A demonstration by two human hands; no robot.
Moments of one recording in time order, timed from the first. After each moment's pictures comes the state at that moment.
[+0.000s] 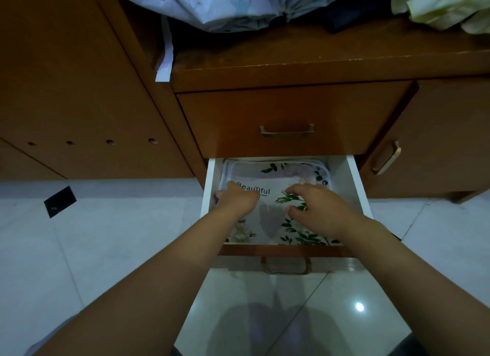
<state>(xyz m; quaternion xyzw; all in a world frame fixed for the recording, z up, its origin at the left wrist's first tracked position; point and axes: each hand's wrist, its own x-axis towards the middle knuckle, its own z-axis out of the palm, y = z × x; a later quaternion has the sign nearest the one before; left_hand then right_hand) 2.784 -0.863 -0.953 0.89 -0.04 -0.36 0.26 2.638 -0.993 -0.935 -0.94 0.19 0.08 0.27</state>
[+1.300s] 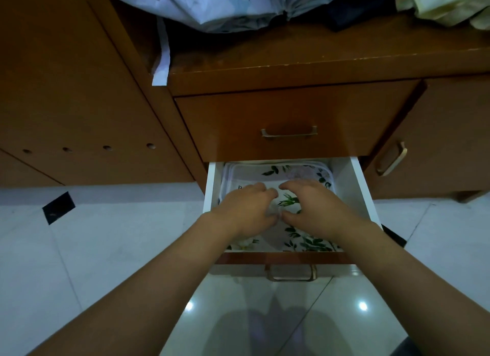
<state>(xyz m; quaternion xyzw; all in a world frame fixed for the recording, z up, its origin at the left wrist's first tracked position) 2.768 -0.853 -0.915 0.82 -0.52 -0.22 -0.02 2.655 -0.988 -0.937 -0.95 0.17 0.04 0.25</state>
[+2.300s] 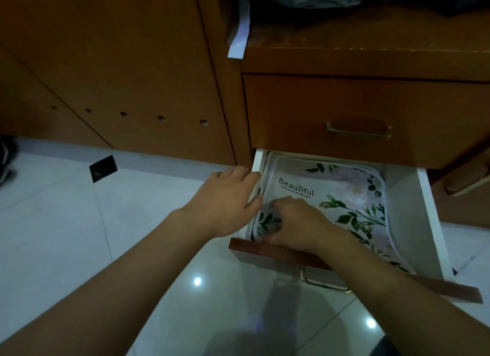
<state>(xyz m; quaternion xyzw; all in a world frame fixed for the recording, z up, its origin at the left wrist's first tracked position) 2.808 -0.750 -0.900 0.89 -0.45 -0.11 0.00 2.719 -0.902 -0.966 -0.94 0.11 0.20 0.25</state>
